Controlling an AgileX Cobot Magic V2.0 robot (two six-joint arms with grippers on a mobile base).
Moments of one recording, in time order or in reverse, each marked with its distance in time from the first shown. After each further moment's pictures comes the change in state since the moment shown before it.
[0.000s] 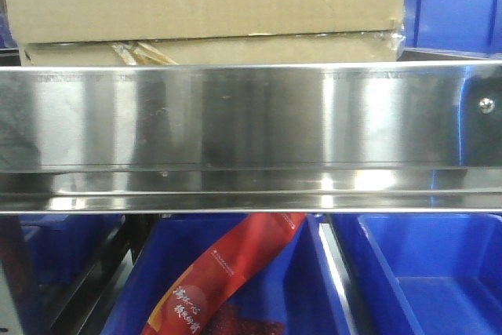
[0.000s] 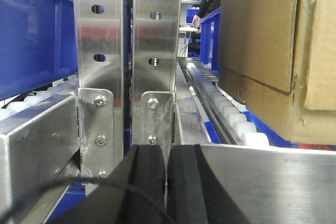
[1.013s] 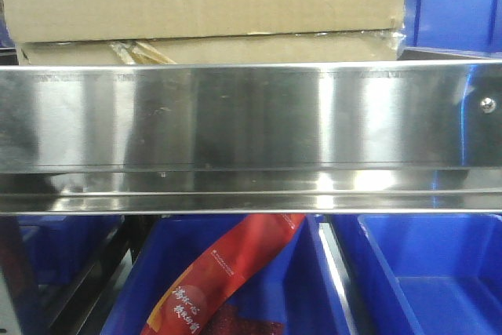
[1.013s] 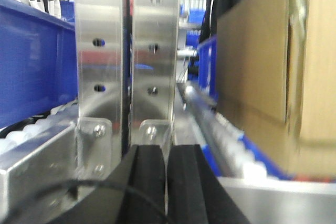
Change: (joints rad) left arm 0.000 0.000 0.000 -0.040 -0.110 0.000; right arm 0.000 0.000 0.000 0.000 -0.131 0.000
